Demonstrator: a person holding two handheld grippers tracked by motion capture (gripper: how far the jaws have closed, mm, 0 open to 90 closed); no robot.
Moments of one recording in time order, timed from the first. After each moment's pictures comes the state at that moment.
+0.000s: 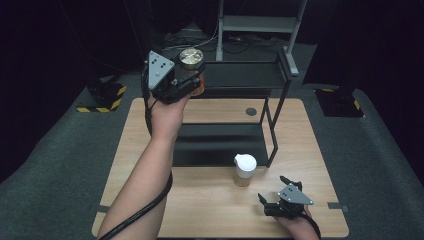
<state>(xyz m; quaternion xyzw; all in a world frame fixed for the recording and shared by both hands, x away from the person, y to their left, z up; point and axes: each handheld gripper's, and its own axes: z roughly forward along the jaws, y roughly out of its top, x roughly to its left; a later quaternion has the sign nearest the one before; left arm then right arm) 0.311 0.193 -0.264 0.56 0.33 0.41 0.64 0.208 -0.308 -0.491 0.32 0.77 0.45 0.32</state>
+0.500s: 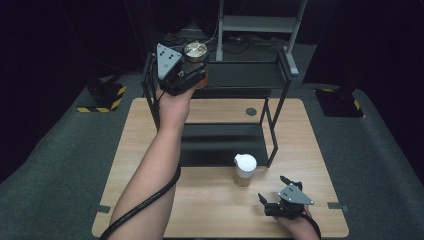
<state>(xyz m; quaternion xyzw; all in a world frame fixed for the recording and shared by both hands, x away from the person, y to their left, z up) 0.334 0.179 -0.261 0.56 0.34 0.42 0.63 0.208 -0.310 -0.491 0.32 0.77 0.45 0.32</state>
